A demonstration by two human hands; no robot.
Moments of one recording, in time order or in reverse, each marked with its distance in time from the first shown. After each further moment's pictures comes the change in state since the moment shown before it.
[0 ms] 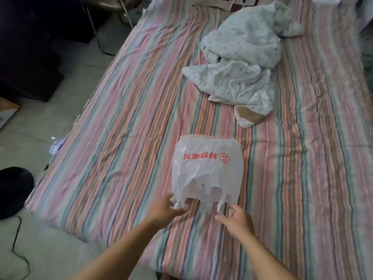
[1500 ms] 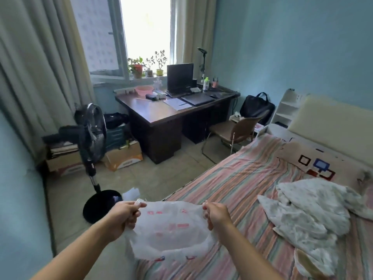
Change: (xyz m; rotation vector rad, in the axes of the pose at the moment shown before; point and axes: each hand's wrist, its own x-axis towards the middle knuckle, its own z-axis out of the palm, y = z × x) left_hand -0.415 -0.084 -0.308 -1.200 0.565 0.117; right_hand -0.373 -0.350 0.004 0.376 -0.404 -0.605
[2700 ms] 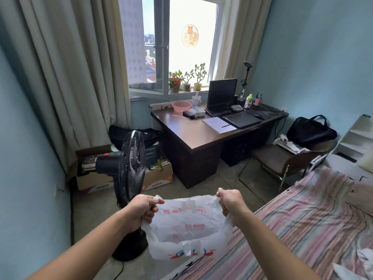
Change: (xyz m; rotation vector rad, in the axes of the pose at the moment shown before) left_hand 0.227 0.216 -0.183 -0.004 0.033 -0.005; right_hand 0.227 -0.186 0.292 -0.149 -0.055 0.006
